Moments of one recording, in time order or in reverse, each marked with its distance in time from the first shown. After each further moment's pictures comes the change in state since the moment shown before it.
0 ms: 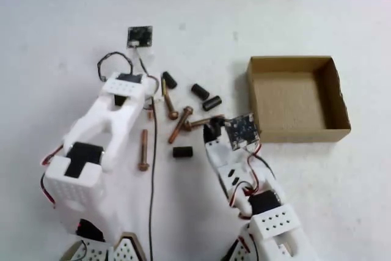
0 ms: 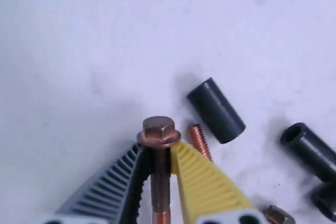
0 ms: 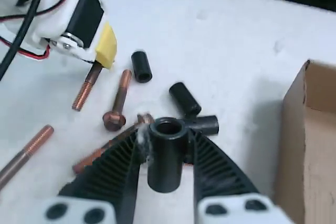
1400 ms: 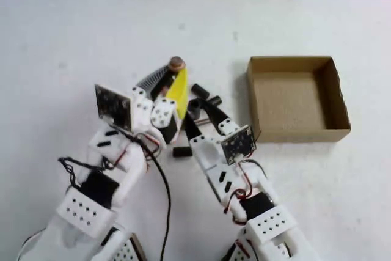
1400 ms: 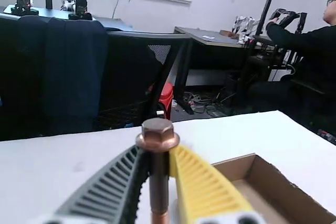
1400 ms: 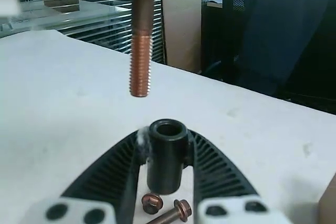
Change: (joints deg) left arm 19.1 -82.4 51.7 -27.8 -4.7; right arm -8.1 -0.2 0.3 -16.5 0.0
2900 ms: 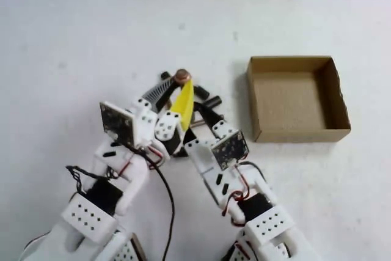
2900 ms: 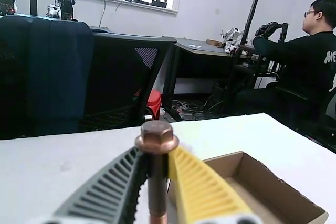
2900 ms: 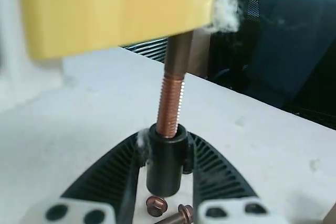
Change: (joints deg) left arm 2.0 -3.3 9.9 -7.4 0.0; right arm -2.6 0.0 0.0 0.0 3.6
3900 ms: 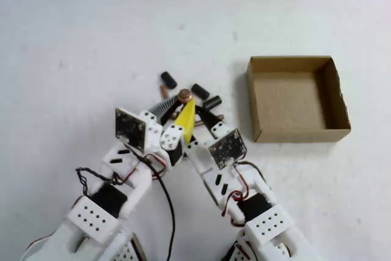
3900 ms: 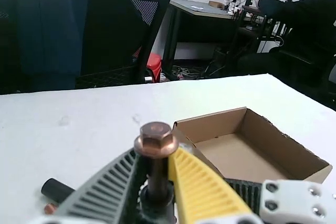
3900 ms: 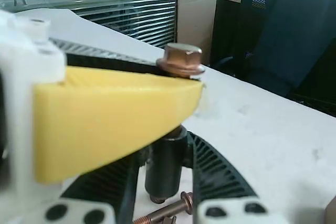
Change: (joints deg) left arm 1.1 -0.3 7.7 0.0 0.1; right arm -0.2 0.1 0.0 2.4 0.2
